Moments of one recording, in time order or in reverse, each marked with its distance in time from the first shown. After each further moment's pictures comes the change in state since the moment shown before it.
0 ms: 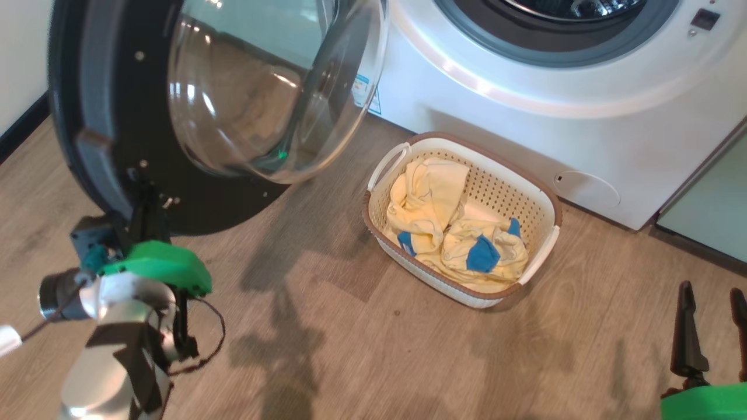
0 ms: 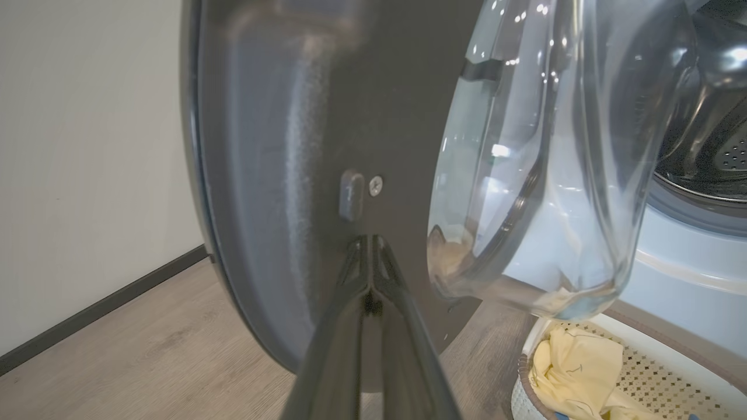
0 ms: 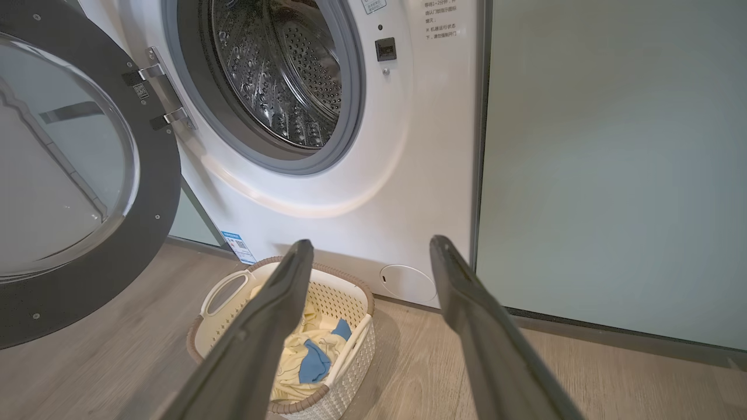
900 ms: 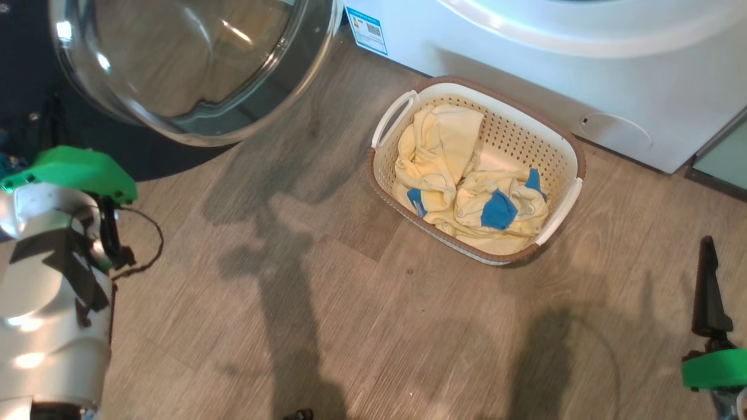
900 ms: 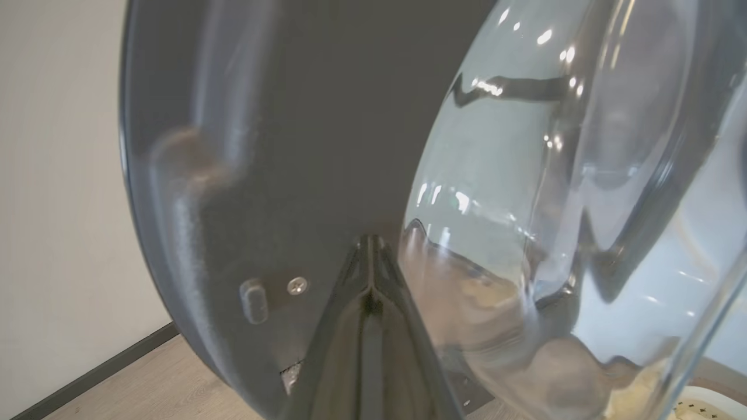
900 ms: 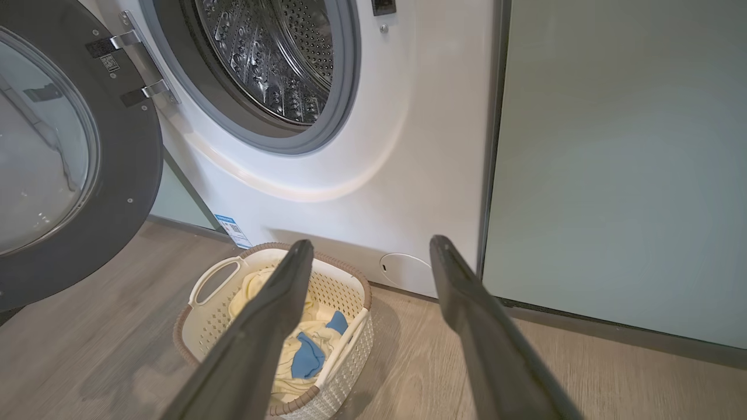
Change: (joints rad) left arm -0.317 0.020 0.225 0.299 0.088 -0.133 -0.023; right arm -0.070 -0.055 0.002 -0.091 0.000 0.000 0.072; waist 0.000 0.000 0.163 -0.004
